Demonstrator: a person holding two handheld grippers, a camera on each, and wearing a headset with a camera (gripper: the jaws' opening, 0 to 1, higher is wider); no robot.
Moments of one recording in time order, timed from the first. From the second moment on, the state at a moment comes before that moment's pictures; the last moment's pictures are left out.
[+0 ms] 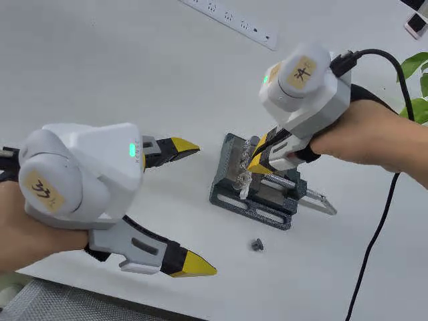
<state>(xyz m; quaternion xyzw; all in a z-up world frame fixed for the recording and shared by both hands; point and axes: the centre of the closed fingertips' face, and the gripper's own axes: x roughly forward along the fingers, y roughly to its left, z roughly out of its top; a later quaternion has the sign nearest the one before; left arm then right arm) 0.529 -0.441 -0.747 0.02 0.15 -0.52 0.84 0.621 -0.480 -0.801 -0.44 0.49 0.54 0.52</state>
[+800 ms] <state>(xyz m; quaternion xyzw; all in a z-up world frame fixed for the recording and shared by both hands) 0.529 -0.442 -0.746 0.01 0.15 -0.52 0.84 0.620 -0.480 -0.800 -0.43 0.48 0.55 0.54</state>
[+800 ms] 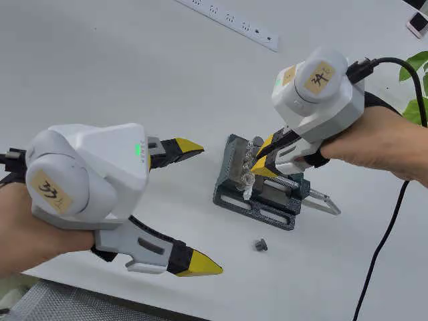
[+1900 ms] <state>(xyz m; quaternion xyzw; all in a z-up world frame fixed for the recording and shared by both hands) 0.525 -0.441 -0.748 0.01 0.15 -0.52 0.84 0.621 -0.480 -0.792 -0.40 0.46 0.56 0.55</state>
